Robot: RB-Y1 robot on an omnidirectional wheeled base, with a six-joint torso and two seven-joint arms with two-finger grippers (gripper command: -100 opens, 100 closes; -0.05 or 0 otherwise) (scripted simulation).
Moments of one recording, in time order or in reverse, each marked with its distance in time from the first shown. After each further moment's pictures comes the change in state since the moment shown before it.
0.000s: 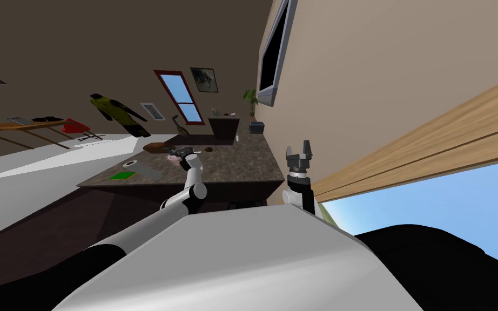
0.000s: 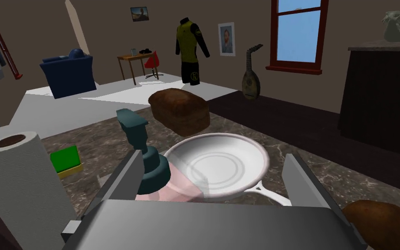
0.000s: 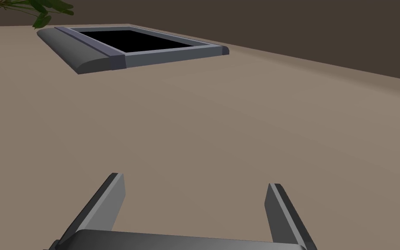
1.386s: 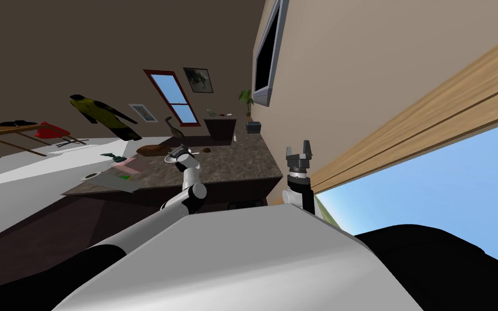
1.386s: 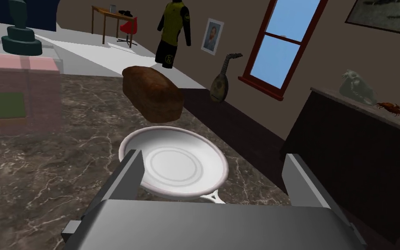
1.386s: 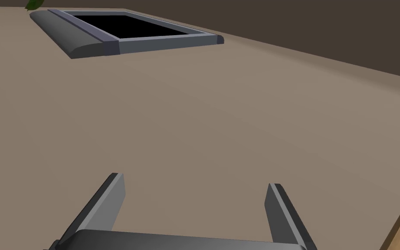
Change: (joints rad) left arm 0.008 -0.008 0.071 -0.097 0.197 0.061 0.135; right arm 0.000 0.000 0.000 0.000 0.000 0.000 0.000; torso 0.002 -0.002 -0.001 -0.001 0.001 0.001
